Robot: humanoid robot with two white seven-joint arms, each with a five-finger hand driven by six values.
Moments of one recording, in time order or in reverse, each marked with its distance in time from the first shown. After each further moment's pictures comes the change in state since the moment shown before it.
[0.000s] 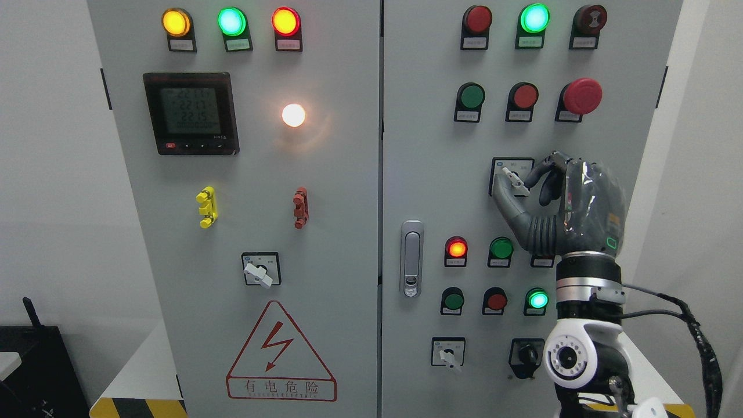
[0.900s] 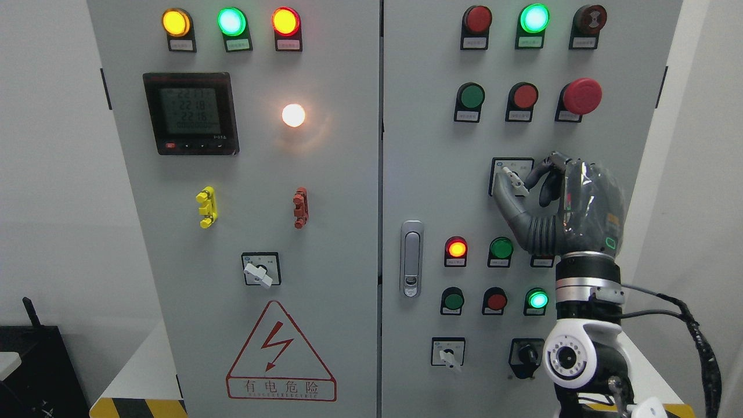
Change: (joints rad) left arm 0.000 0.000 0.000 0.000 0.000 0.000 0.002; right arm 0.000 0.000 0.002 0.001 0.000 0.002 0.001
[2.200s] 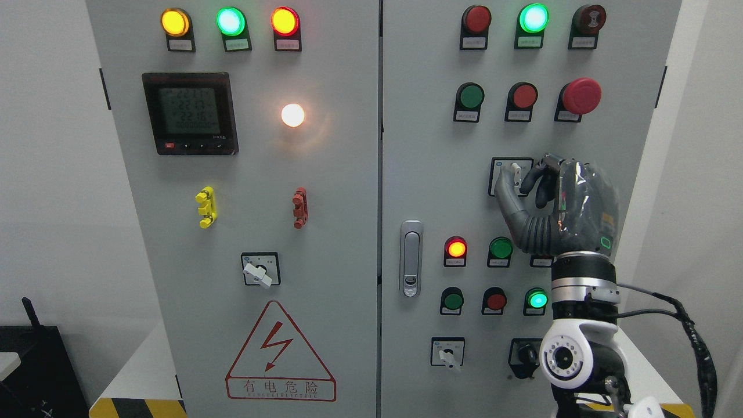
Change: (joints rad) left arm 0.000 0.000 0.000 0.000 0.000 0.000 -0.001; right arm -0.002 0.000 0.012 0.001 -0.001 0.001 0.005
